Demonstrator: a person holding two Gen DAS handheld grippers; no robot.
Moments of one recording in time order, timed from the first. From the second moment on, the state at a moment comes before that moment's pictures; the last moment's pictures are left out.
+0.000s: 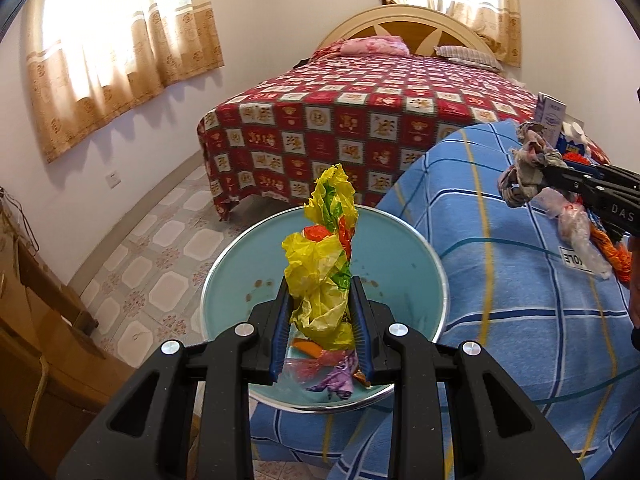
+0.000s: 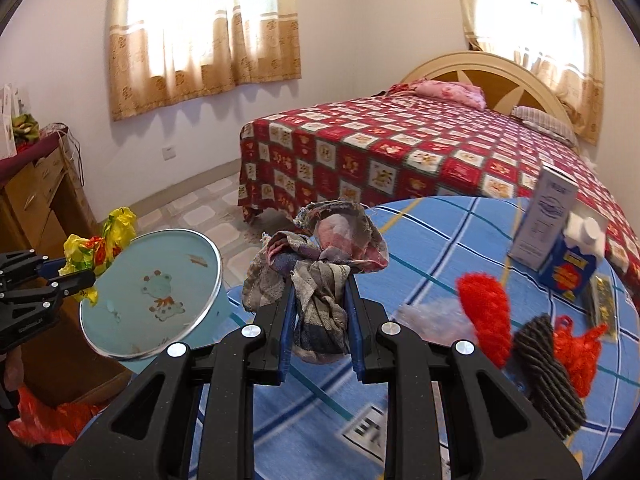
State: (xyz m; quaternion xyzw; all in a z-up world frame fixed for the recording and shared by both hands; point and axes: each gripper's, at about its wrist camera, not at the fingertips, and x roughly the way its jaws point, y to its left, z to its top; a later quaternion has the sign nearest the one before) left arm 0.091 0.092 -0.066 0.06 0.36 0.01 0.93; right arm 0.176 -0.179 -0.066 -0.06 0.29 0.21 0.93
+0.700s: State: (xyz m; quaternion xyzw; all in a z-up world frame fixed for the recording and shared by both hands) left arm 0.086 0.129 -0.065 0.05 0.37 0.06 0.93; right arm 0.192 -0.125 -0.081 -0.09 0.30 0.25 0.91
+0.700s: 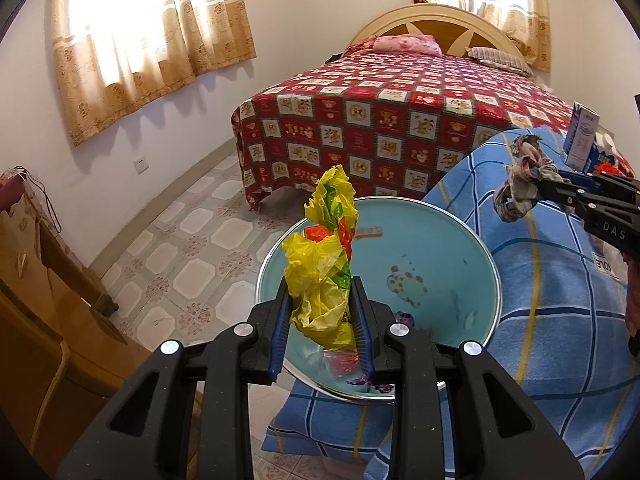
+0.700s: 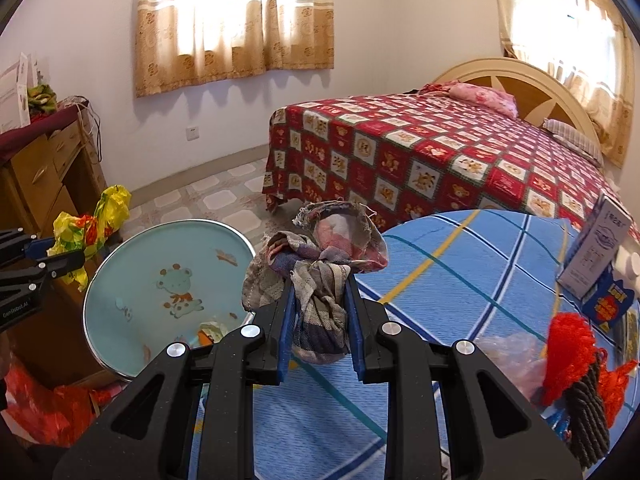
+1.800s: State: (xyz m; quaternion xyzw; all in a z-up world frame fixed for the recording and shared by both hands) left arm 0.089 0.155 -0.063 0.03 0.37 0.09 0.92; right arm 0.189 -0.078 -0.090 -0.14 0.30 0.29 0.90
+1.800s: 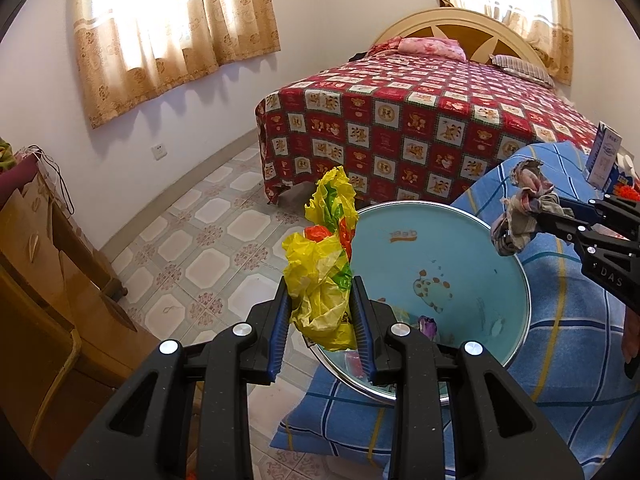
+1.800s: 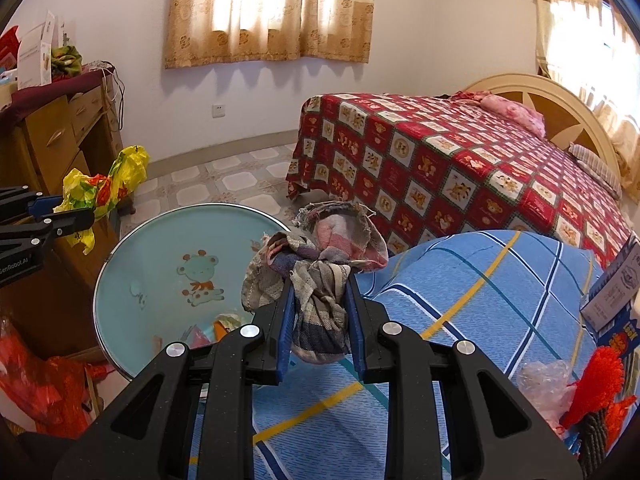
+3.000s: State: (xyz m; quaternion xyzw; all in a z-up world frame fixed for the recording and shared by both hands) left arm 0.090 0.149 -0.066 0.02 0.37 0.08 0.92; right arm 0.184 -0.070 -0.091 -0.15 0.30 0.29 0.89
